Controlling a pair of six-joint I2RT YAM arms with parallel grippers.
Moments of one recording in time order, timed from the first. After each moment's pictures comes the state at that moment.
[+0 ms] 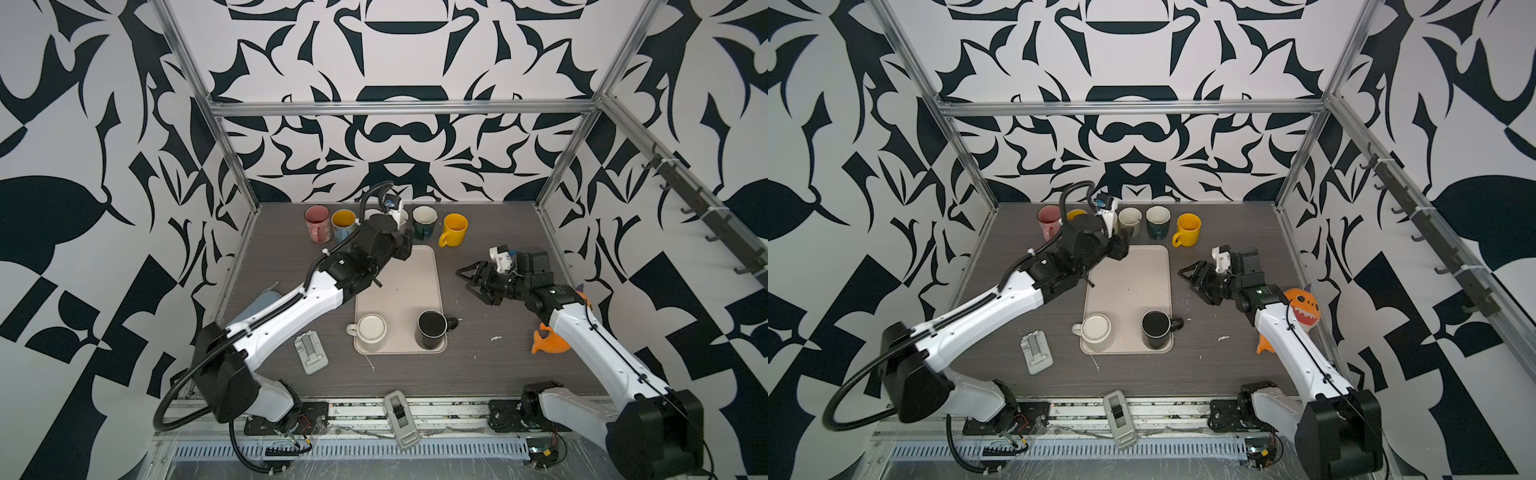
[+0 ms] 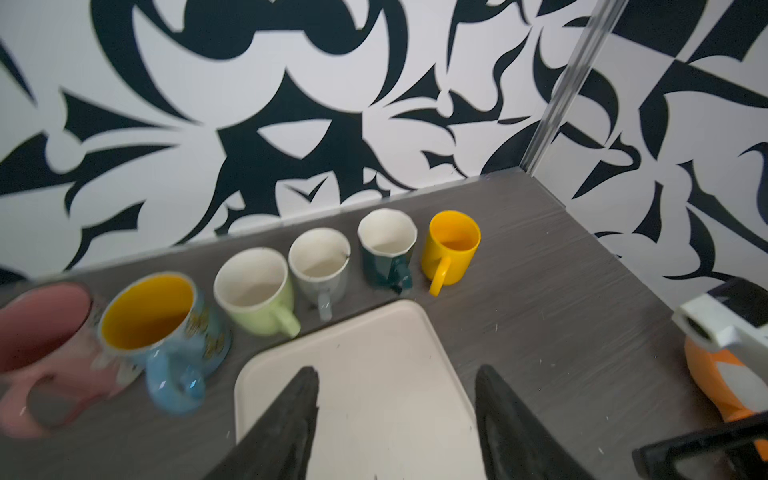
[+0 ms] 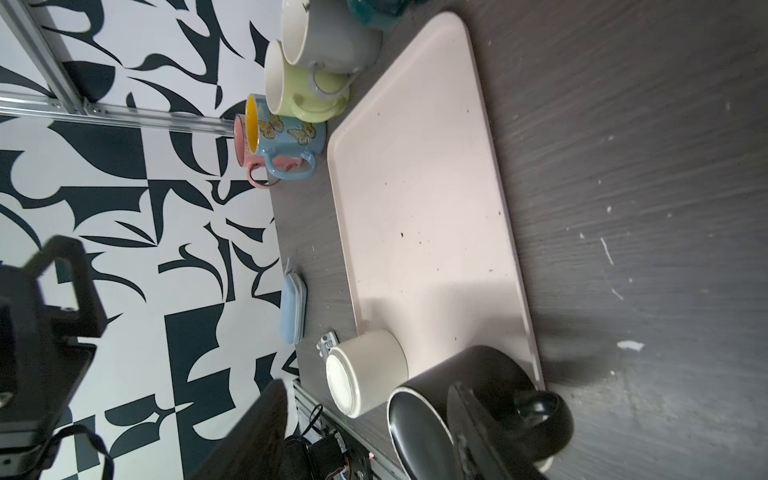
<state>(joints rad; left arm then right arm) -0.79 1.39 1.24 -0.24 -0.30 -0.25 0.19 1.08 0.78 -0.43 -0.65 0.93</state>
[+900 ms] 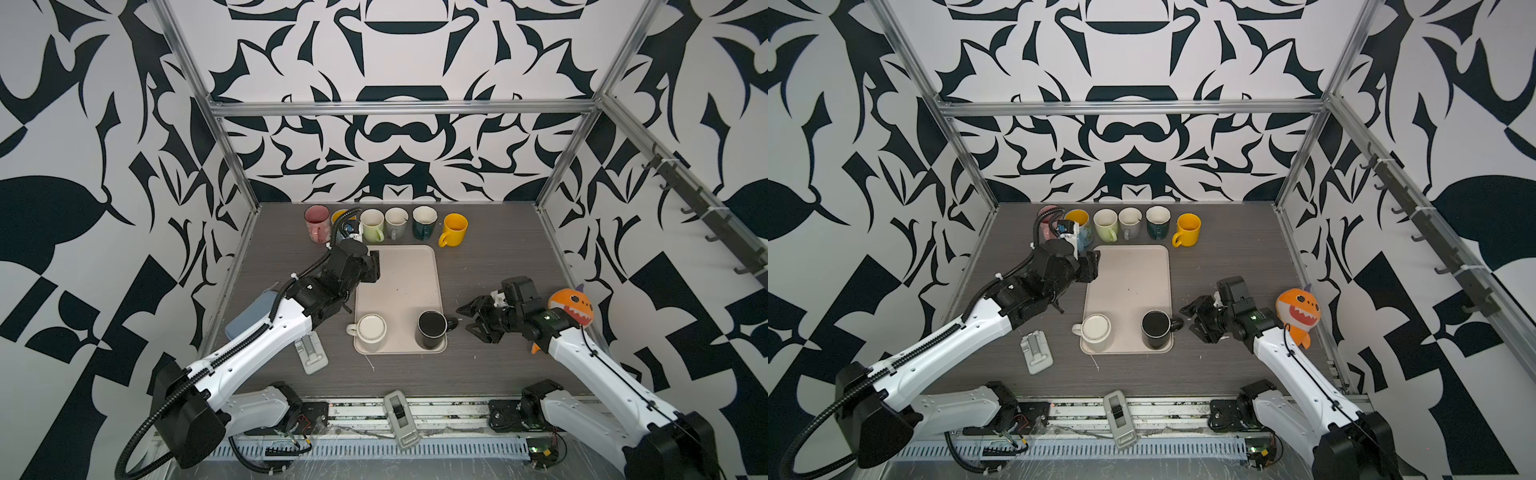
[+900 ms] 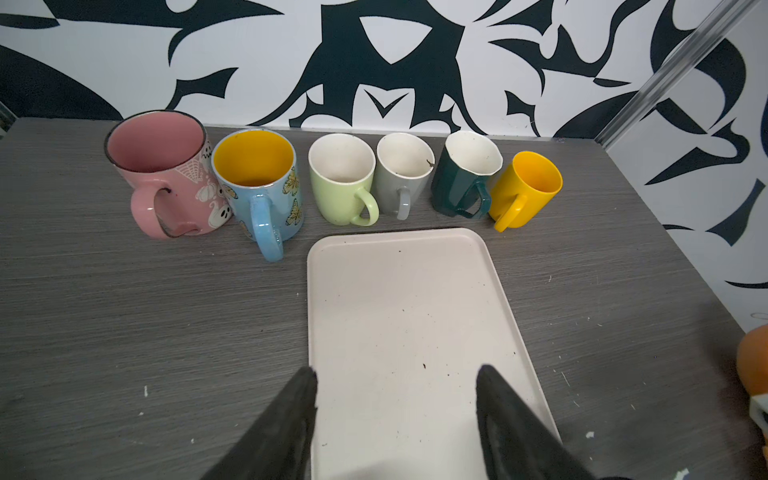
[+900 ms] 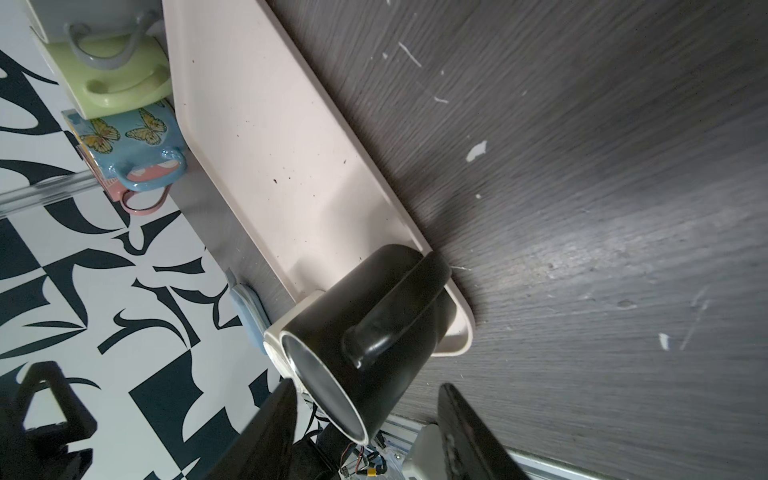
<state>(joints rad) -0.73 1.20 1.02 -0.35 -0.34 -0.43 0.31 0.95 0.59 -0.56 -0.50 1.28</state>
